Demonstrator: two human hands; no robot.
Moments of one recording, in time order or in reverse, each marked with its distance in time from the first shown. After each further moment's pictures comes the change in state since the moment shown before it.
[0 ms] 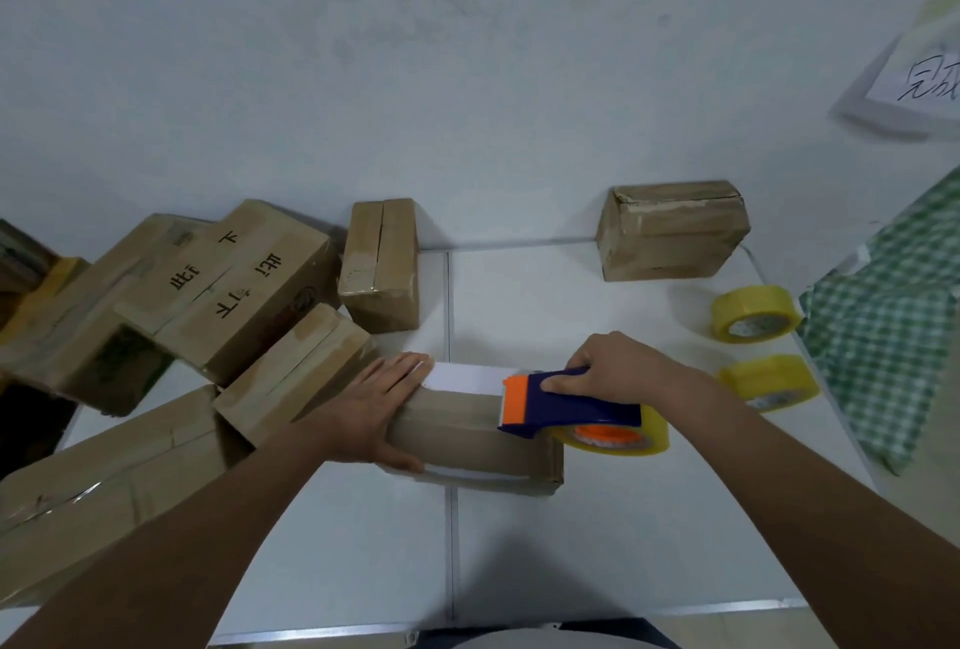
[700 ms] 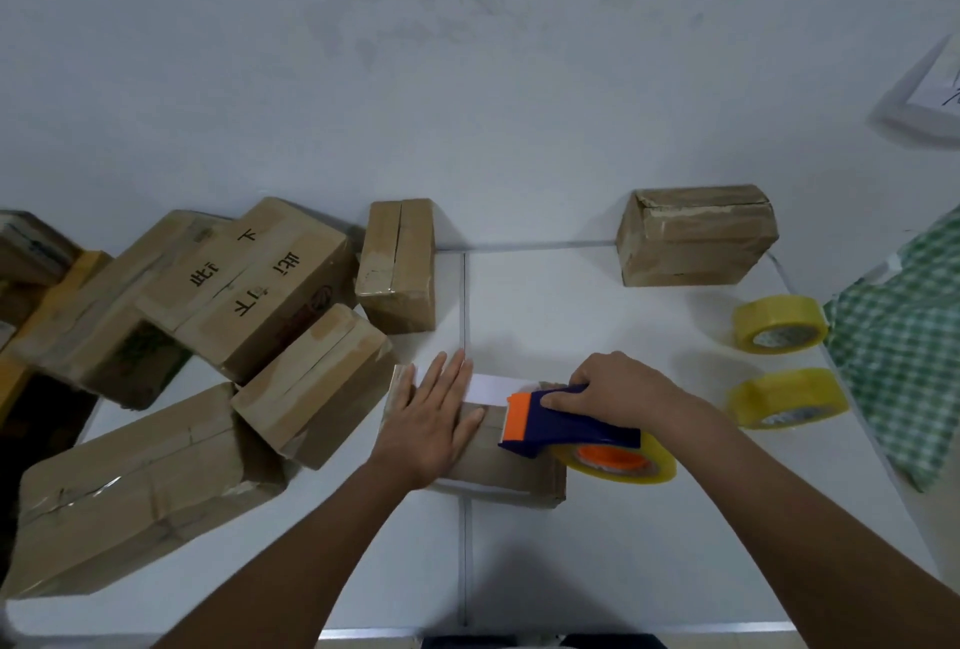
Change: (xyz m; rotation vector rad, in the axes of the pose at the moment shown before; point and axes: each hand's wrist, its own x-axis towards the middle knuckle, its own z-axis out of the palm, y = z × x) left_hand 0.023 0.054 0.035 0.047 0.238 -0.276; right_hand 0.014 -0.015 0.021 -0.040 0.013 0.053
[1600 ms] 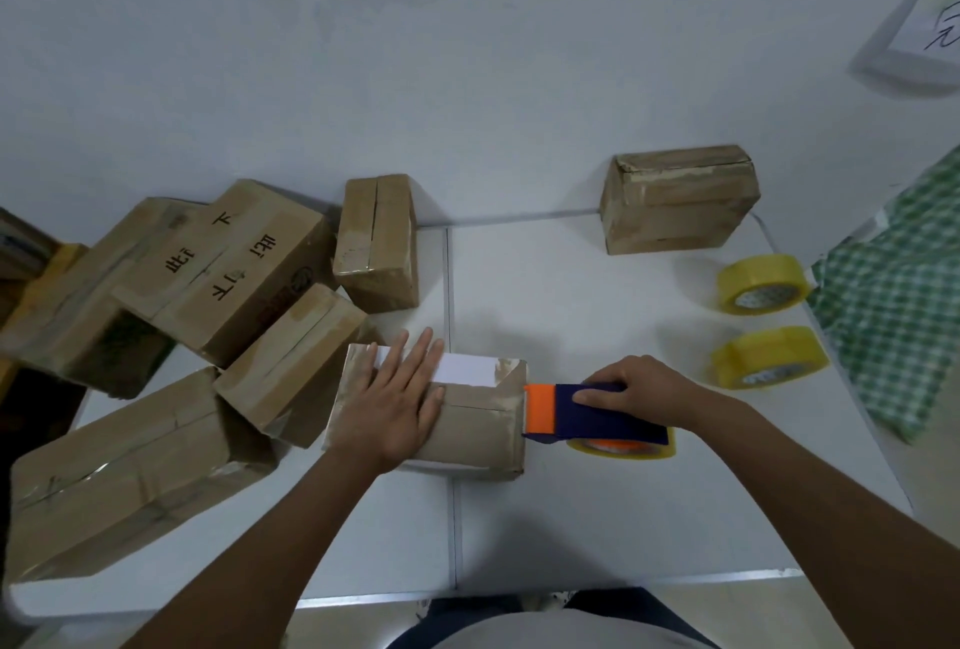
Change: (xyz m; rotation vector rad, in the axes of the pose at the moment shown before) left_hand -0.017 -0.013 -0.003 0.207 0.075 0.045; right_hand -0.014 0.080 0.033 0.244 -0.059 -0.103
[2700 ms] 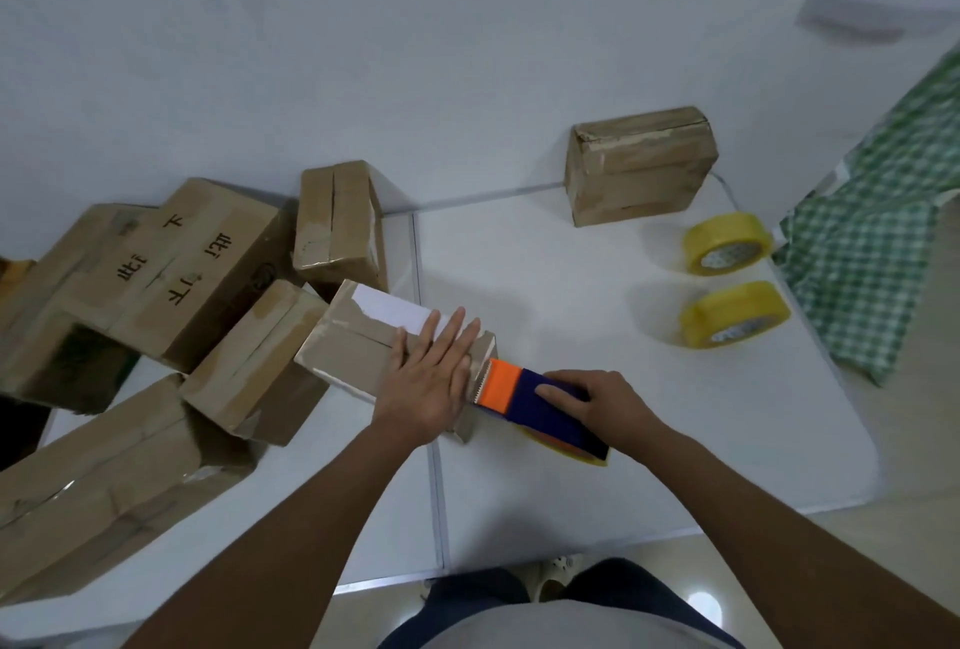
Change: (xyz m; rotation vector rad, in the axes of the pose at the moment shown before) left_hand 0.039 0.062 0.016 -0.136 0.023 0.068; right_hand -0.024 0.008 0.067 0.420 0.261 0.022
